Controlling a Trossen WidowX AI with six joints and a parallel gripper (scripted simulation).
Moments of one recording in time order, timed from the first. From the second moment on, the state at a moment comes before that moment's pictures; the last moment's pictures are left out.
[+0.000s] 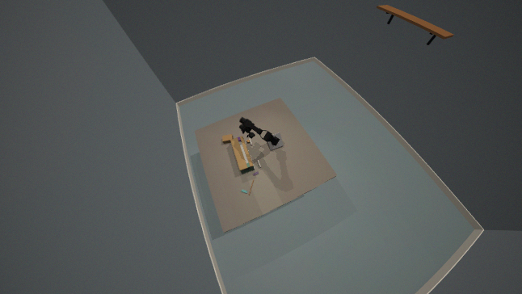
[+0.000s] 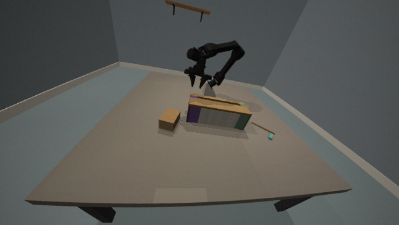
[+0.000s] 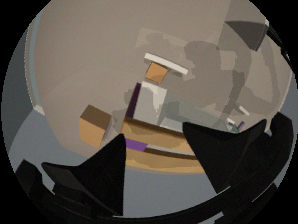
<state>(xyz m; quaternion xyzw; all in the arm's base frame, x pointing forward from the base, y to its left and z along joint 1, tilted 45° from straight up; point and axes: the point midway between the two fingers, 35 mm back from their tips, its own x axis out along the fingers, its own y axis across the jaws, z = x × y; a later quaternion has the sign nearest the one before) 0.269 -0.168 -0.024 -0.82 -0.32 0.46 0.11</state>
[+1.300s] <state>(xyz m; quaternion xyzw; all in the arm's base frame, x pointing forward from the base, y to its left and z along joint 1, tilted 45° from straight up) 0.269 -0.102 -0.099 -0.78 -0.20 0.50 0.31</state>
